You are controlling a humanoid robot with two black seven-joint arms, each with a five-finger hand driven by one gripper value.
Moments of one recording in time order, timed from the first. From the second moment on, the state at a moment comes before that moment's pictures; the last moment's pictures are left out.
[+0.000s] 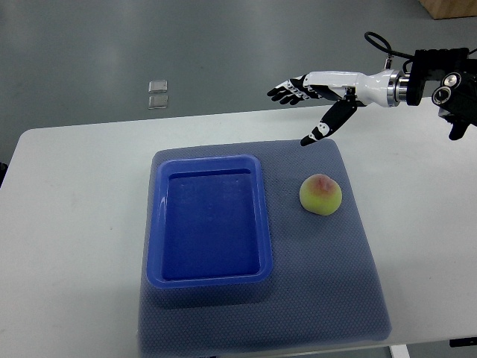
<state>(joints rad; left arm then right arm) 0.00 0.00 -0.04 -0.15 0.01 -0.02 0.13 1.20 -0.53 0.19 0.90 -1.03 0.50 0.41</state>
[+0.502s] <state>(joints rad) 0.00 0.00 -0.04 -0.15 0.01 -0.02 0.13 1.22 -0.56 0.03 1.05 -1.33 0.47 0.45</state>
